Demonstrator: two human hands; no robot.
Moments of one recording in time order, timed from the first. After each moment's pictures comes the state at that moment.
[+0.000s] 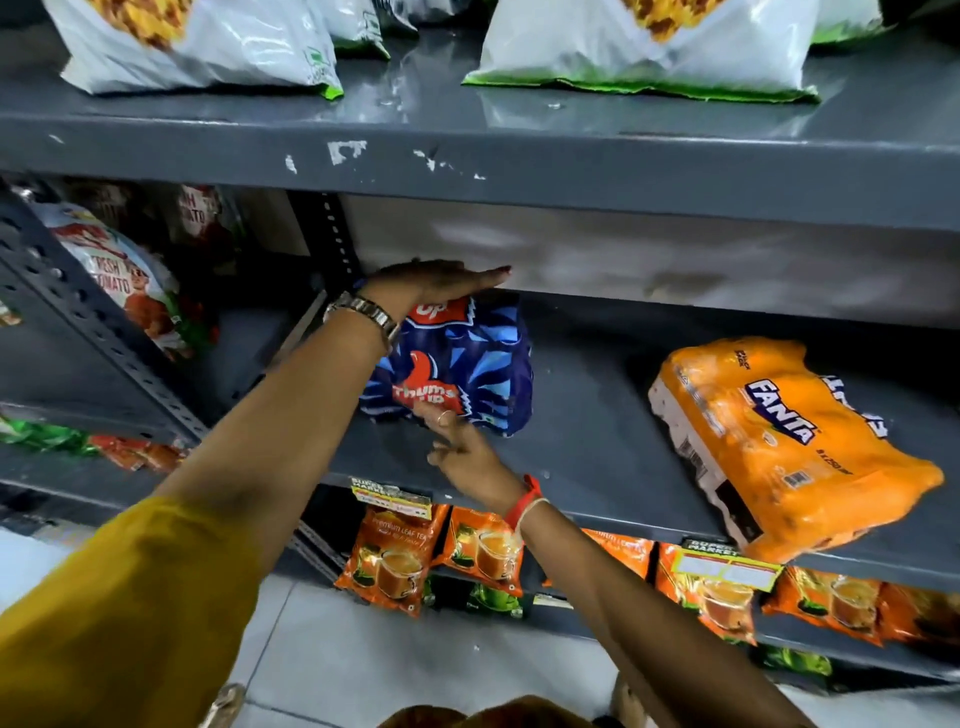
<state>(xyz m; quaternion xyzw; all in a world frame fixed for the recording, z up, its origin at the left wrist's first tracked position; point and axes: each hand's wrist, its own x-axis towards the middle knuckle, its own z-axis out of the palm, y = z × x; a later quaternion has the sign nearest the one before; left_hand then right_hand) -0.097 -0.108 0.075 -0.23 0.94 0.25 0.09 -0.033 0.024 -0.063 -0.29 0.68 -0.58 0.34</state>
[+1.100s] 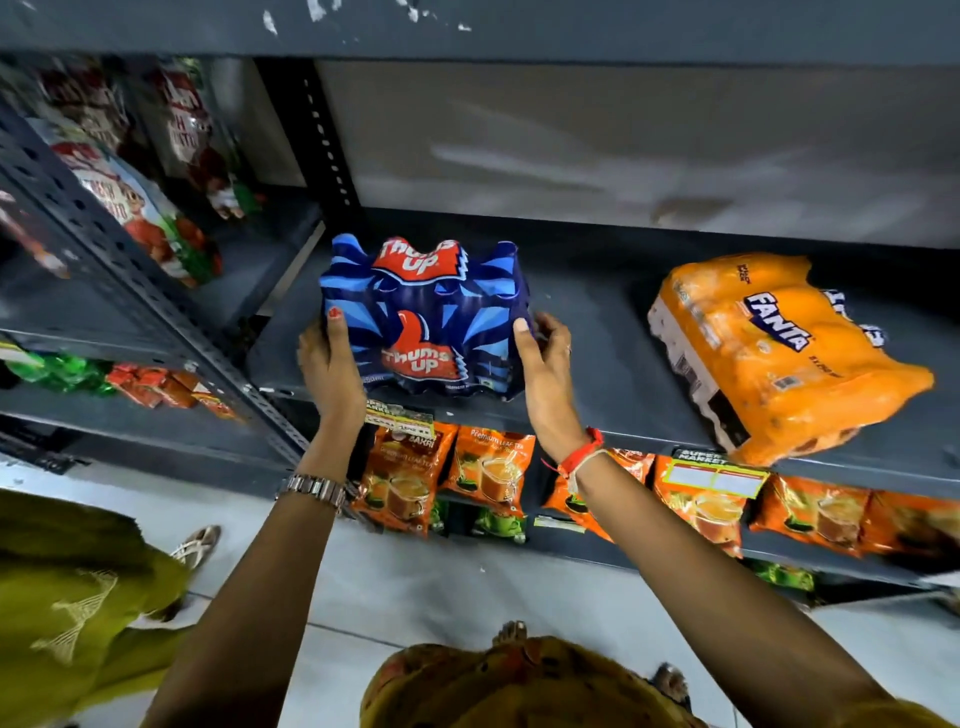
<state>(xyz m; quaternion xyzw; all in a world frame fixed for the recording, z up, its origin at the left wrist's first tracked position) 0.047 -0.105 -0.071 -0.40 0.67 0.51 -0.37 -0.029 0.083 -0.058 -0.11 0.66 -0.73 0.13</state>
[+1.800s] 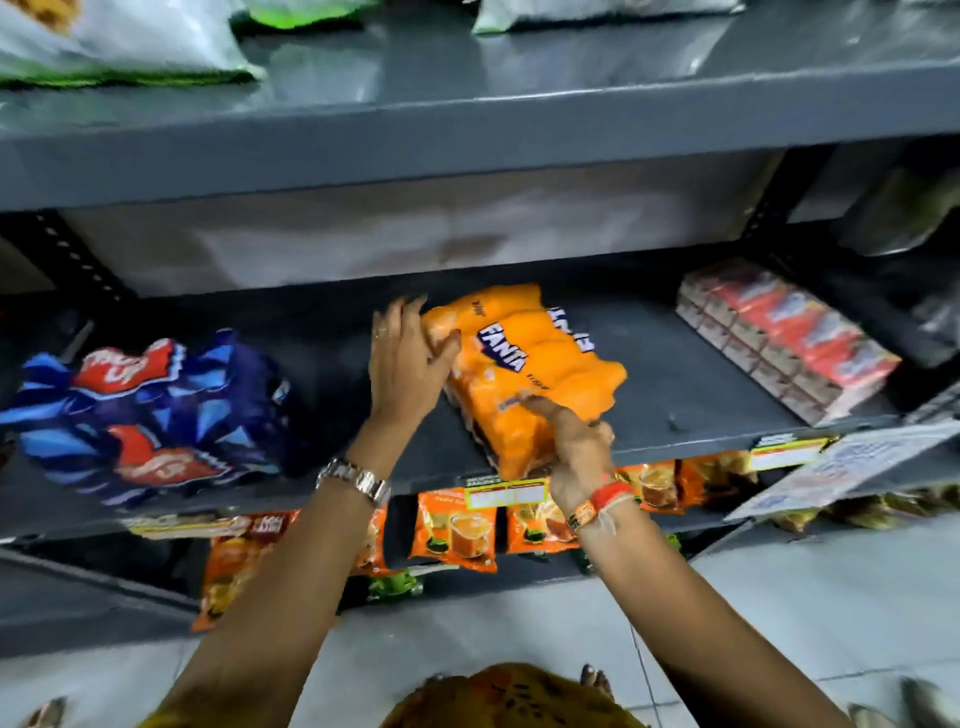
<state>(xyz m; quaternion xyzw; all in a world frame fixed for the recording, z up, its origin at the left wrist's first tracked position) -0.122 0.145 -0.027 -0.07 0.91 0.31 -0.27 -0.084 0.315 -0.034 0.33 0.57 -0.74 0.10</state>
